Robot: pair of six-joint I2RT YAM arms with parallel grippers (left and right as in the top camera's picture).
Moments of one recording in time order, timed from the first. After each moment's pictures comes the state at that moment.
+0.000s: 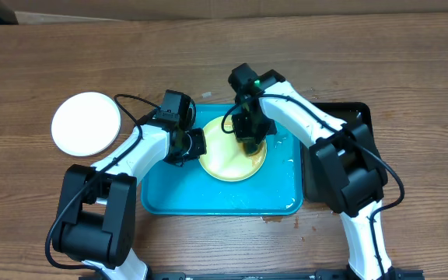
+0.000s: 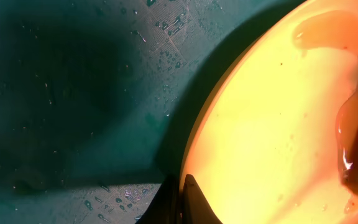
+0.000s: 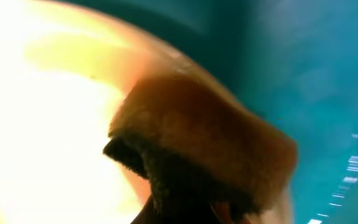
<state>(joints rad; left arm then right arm) -0.26 1.80 1.03 -0.55 0.22 -0.43 0.54 2.25 1.76 -1.06 -0.20 0.35</state>
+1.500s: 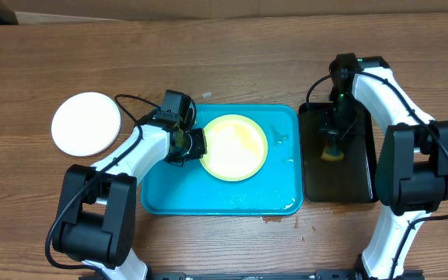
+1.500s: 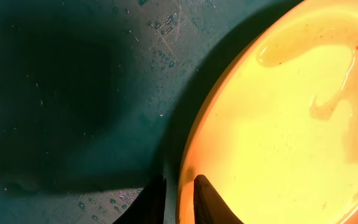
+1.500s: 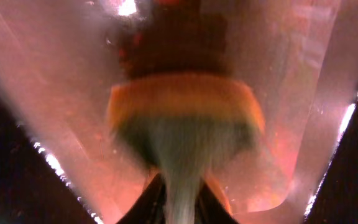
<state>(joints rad) -0.26 1.80 1.03 -0.55 0.23 -0.43 0.08 2.10 1.58 -1.25 -0.01 0.25</state>
